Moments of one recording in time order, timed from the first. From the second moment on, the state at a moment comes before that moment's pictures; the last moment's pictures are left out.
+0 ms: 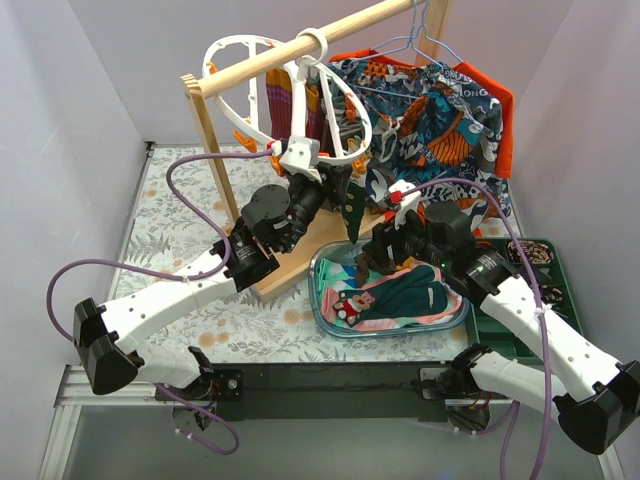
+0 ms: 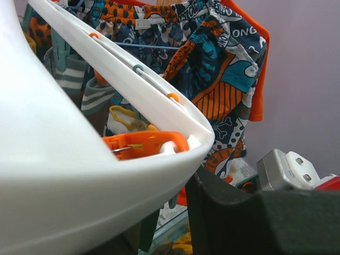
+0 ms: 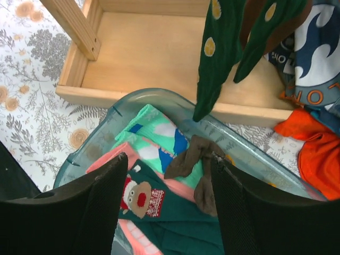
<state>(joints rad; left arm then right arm) -0.97 1.30 1.23 0.24 -0.42 -0.18 0.65 0.95 0.91 -0.35 -0.18 0.03</state>
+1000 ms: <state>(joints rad) -0.96 1.24 1.14 0.35 -0.40 -0.28 0.65 1.12 0.93 0.45 -0.30 0.19</state>
